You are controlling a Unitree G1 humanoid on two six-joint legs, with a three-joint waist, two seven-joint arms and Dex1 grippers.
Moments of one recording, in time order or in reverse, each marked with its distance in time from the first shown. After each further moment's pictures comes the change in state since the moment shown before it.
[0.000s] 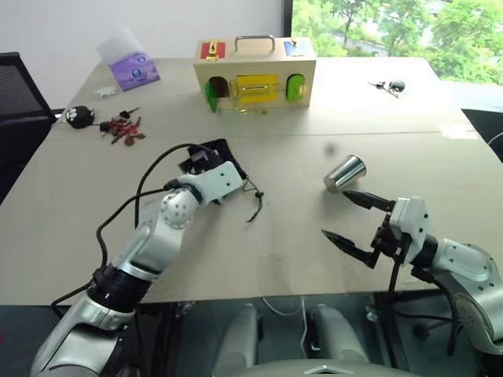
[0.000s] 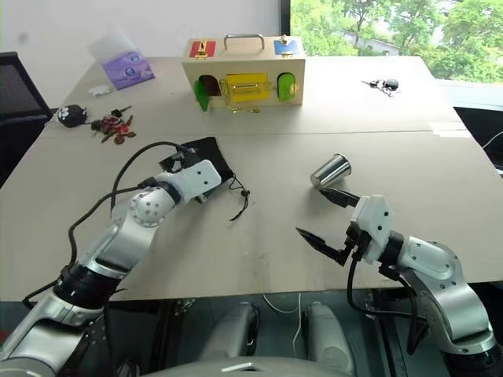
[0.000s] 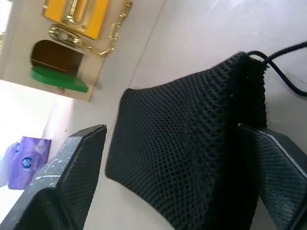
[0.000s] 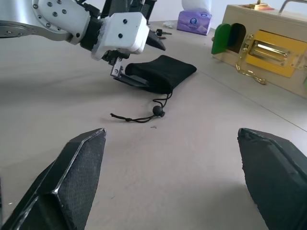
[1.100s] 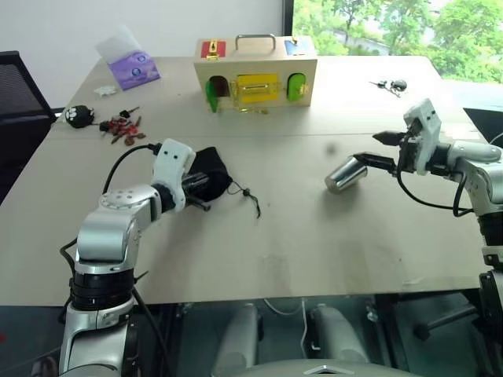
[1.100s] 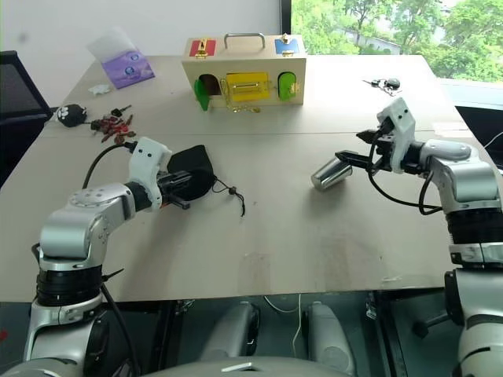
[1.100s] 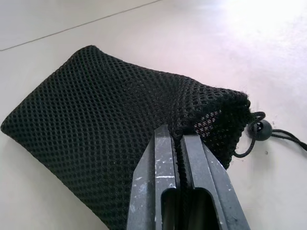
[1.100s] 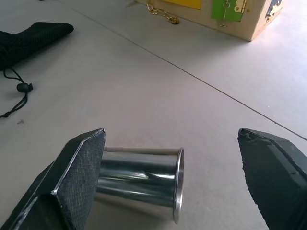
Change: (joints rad) left arm 0.025 -0.154 0.516 -0.139 -0.592 0.584 -0.179; right arm -0.825 -0.133 0.055 0.911 -0.032 0.322 0.264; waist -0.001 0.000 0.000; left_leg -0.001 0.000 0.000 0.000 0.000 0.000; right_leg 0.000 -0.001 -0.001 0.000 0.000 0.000
